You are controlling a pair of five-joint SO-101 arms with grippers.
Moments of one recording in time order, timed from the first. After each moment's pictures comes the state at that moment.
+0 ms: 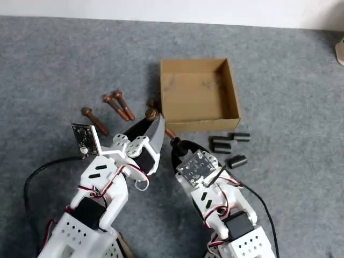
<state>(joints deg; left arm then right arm) 23.7 -84.5 83.4 13.9 37.8 -32.0 -98.3 96.0 29.2 23.6</state>
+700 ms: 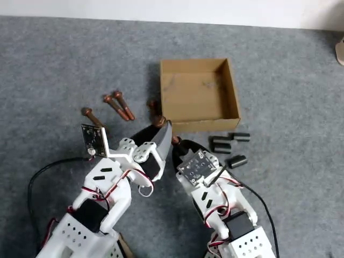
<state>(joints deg) 29.1 -84.9 82.7 17.7 37.3 -31.6 -98.4 96.0 29.2 23.5</state>
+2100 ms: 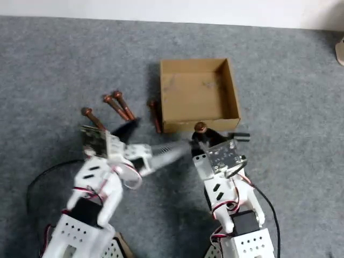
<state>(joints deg) 14.7 -85.0 88.5 17.9 19.6 -19.5 -98.8 96.1 24.3 13.7</state>
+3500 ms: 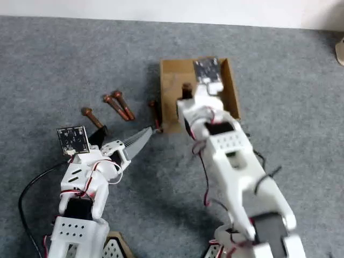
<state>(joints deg) -0.1 -85.2 96.2 20.7 19.6 -21.4 -12.0 36.3 20.2 -1.1</state>
